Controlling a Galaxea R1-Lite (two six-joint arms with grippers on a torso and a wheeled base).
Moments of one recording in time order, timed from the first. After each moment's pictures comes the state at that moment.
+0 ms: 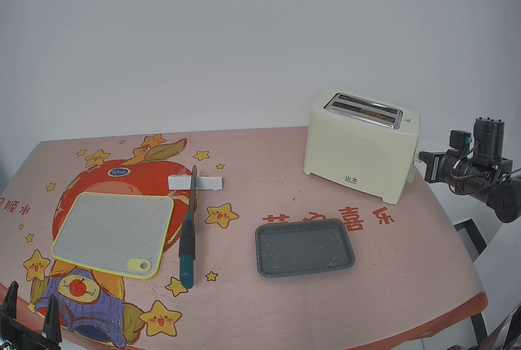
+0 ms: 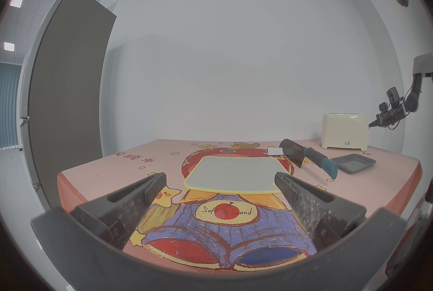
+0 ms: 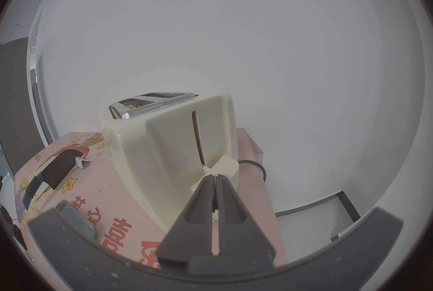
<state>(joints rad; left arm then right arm) 0.00 0.02 -0.02 -0.01 -0.01 0.00 0.10 1.74 -0.69 -0.66 0.03 0.07</state>
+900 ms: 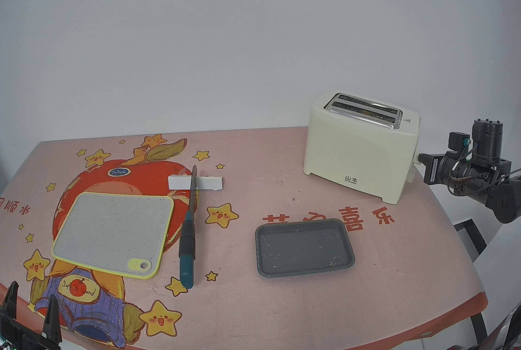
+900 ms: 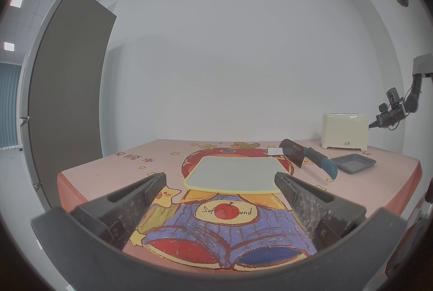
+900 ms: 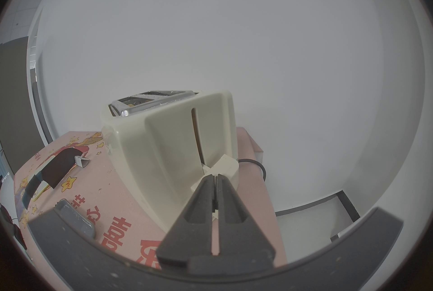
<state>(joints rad) 0.00 0.02 -0.02 -0.01 -0.01 0.00 0.10 1.76 -0.69 -0.66 0.03 0.07</state>
